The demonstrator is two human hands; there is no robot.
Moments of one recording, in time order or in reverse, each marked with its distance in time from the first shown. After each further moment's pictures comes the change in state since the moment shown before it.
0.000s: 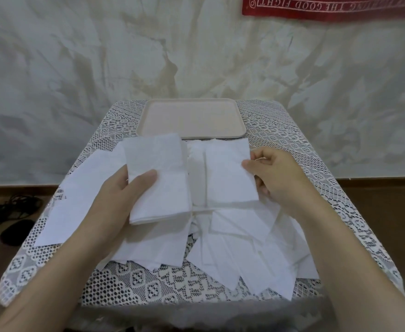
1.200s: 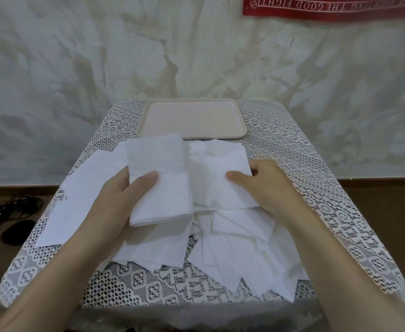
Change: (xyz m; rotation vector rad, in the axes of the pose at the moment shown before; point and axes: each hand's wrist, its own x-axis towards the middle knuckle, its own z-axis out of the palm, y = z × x) left_hand 0.000 -0.001 -0.002 0.022 -0.001 -0.005; right_hand -0.008 0.005 0.015 -0.398 -0.041 0.005
